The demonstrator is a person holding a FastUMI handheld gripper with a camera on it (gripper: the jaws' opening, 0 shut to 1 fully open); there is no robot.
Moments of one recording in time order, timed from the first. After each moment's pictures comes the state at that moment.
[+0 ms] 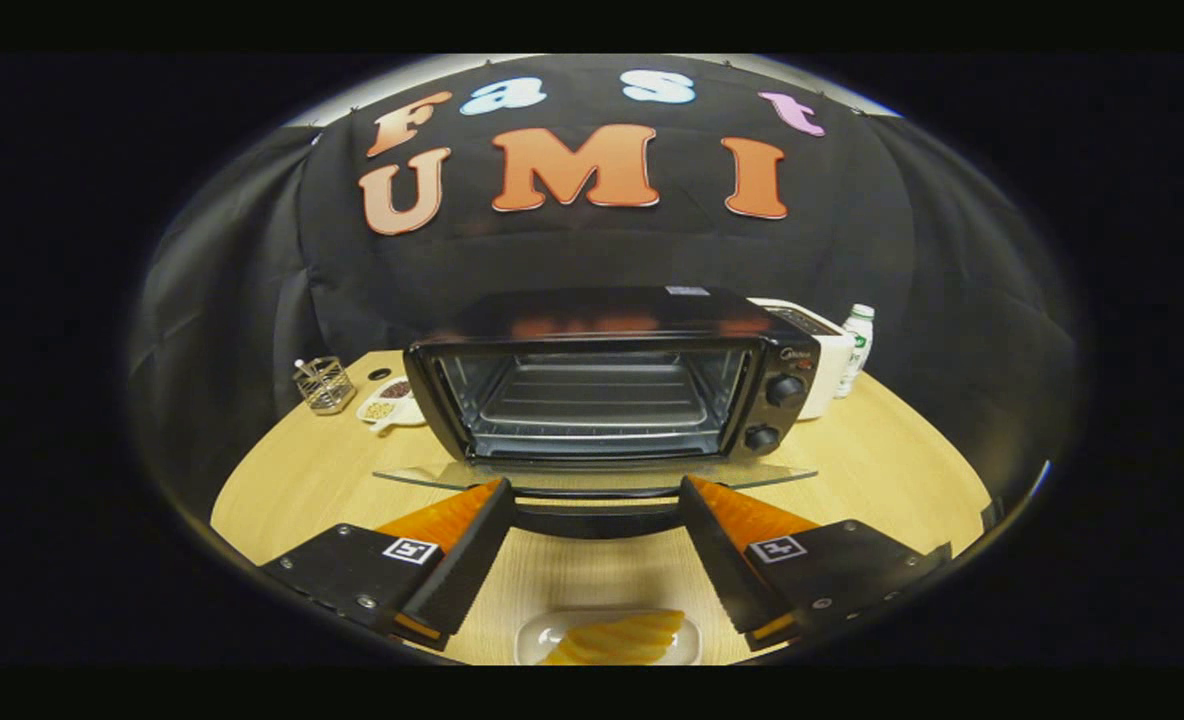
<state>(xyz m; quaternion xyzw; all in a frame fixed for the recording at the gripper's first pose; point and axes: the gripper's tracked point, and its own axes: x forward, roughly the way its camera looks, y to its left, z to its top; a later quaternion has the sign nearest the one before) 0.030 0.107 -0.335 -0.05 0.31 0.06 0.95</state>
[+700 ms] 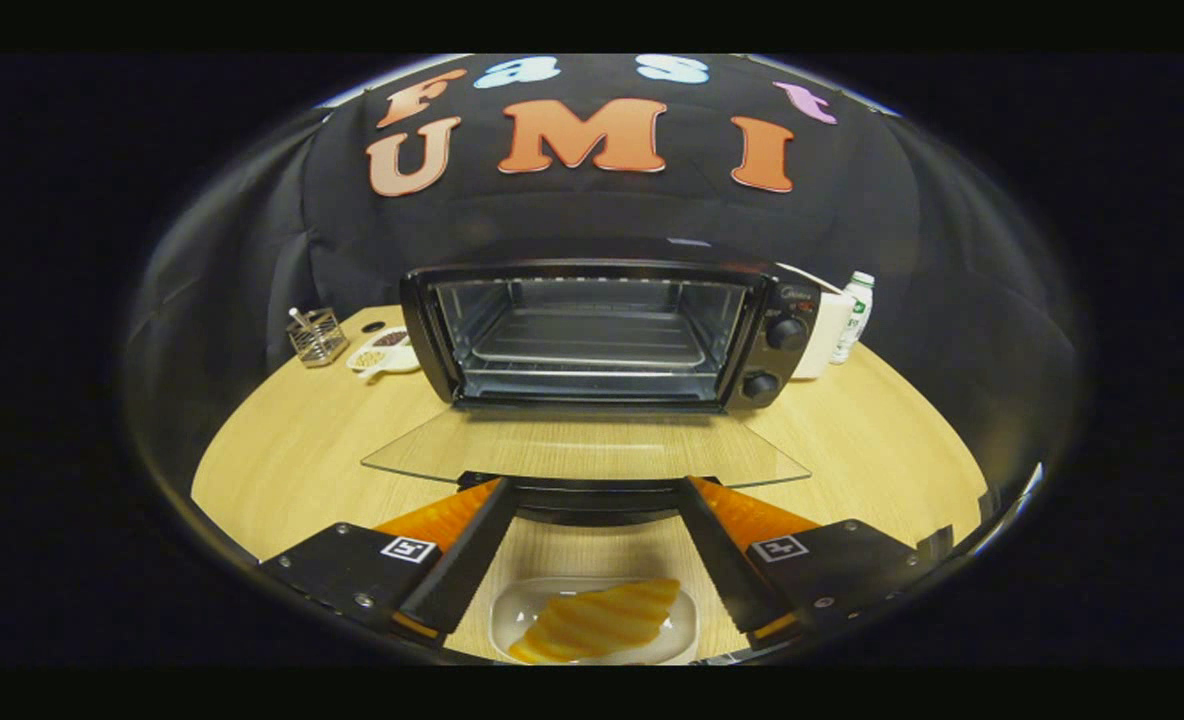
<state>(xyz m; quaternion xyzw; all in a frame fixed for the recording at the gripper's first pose) -0.009 0.093 -0.378 -0.08 0.36 0.06 0.93</state>
